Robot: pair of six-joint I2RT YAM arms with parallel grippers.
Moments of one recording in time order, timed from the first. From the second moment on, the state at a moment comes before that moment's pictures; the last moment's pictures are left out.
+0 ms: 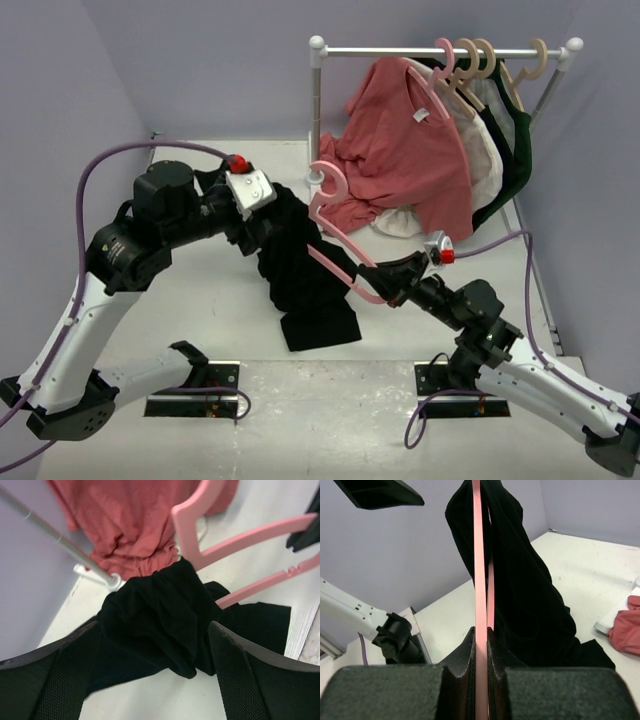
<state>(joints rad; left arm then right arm) -0.61 1.04 1.53 -0.84 0.32 0.46 0.90 0.48 0.41 0.27 -0.10 0.38</state>
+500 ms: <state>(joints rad) -0.61 1.29 1.70 -0.93 0.70 0.78 0.89 0.30 0.41 0.07 -0.18 0.27</state>
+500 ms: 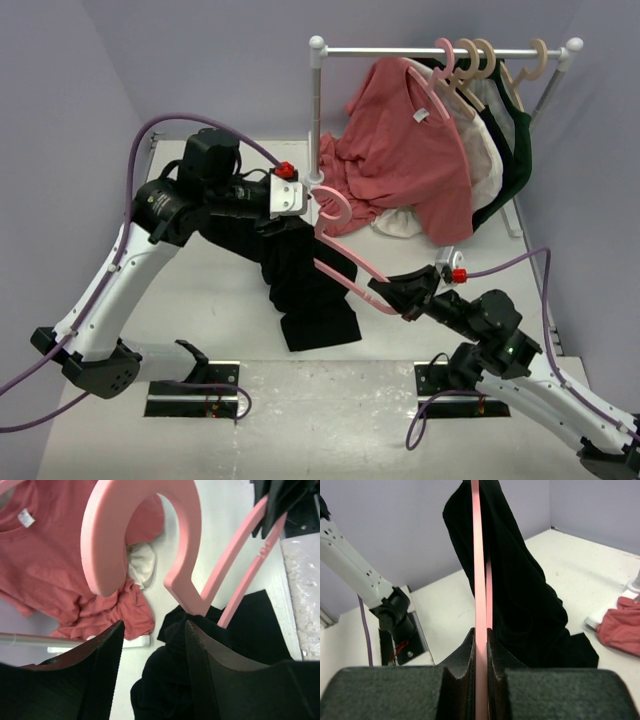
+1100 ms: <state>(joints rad) -0.61 1.27 1.63 -0.99 0.78 0.78 0.88 0.27 0.47 -0.02 -0.22 0.21</state>
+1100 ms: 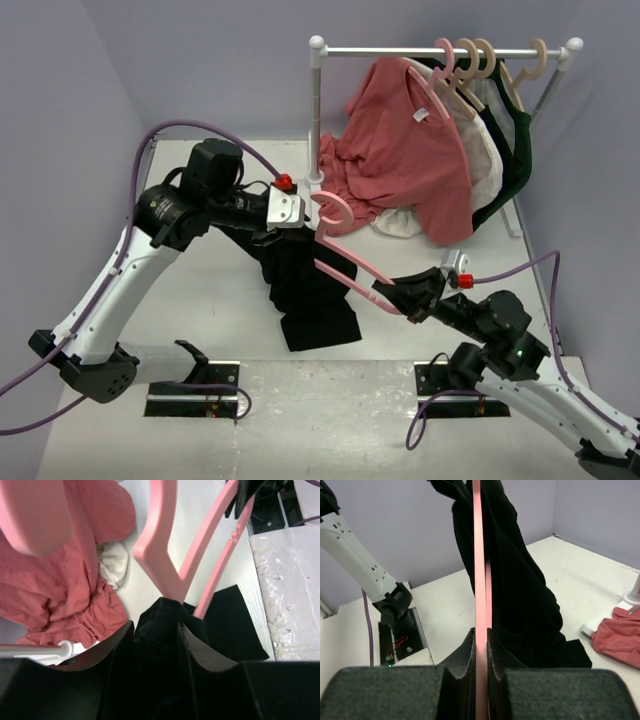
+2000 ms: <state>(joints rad) -0.62 1.08 1.34 -0.83 0.50 0.57 0.88 0.30 0.48 0.03 0.08 0.24</state>
